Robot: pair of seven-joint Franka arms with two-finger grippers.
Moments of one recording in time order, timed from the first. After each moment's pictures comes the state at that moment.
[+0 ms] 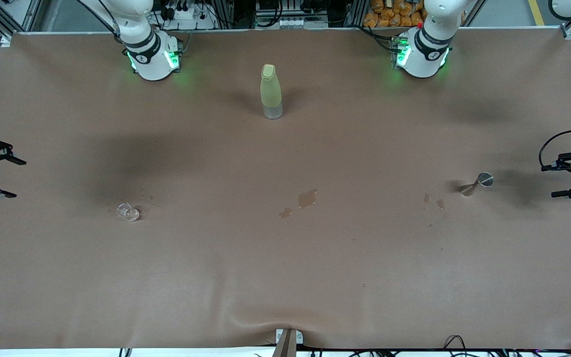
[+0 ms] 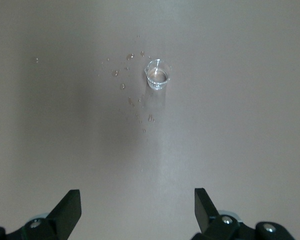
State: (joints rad) left arm 0.63 0.70 0.02 -1.44 -0.57 1.59 1.66; right arm -0.32 0.23 -0.08 -1.81 0.28 1.97 -2.12
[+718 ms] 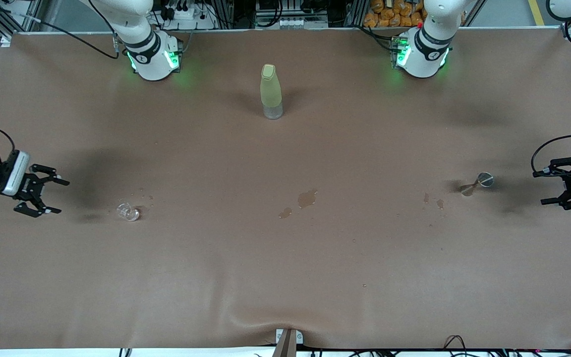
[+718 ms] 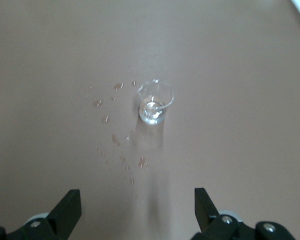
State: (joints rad) left arm 0.62 0.70 0.00 -1.44 -0.73 1.55 1.64; right arm -0.32 0.51 -0.18 -1.82 0.77 1.95 -2.55
